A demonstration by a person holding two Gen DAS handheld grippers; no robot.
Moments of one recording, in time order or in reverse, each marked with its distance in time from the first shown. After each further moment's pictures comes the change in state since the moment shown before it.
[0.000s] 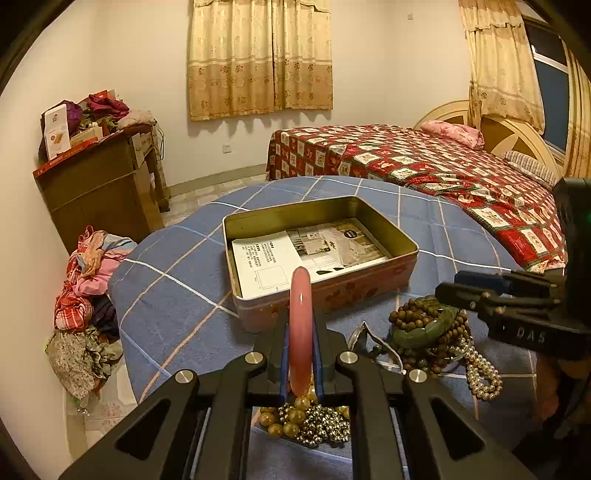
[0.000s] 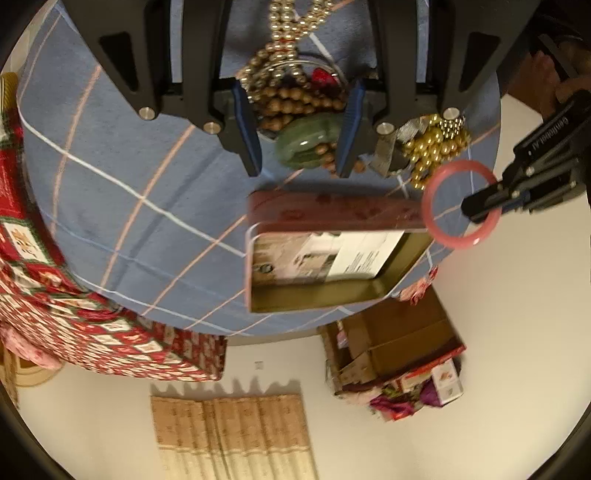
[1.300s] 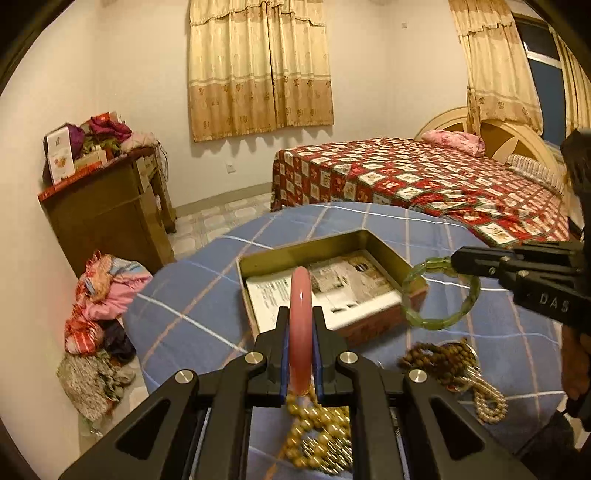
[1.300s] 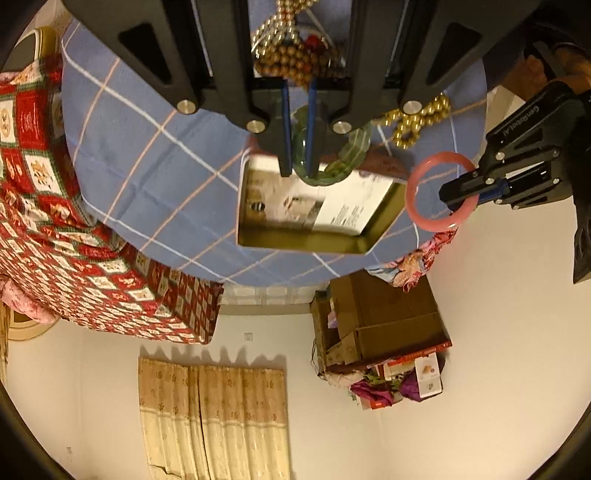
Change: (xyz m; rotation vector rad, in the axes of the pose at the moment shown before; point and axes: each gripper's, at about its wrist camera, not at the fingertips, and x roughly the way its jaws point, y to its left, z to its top) left arm -0.006 0.009 0.033 0.045 -0.066 0.043; right arm -0.020 0.026 0.049 -0.120 -0.076 -0.023
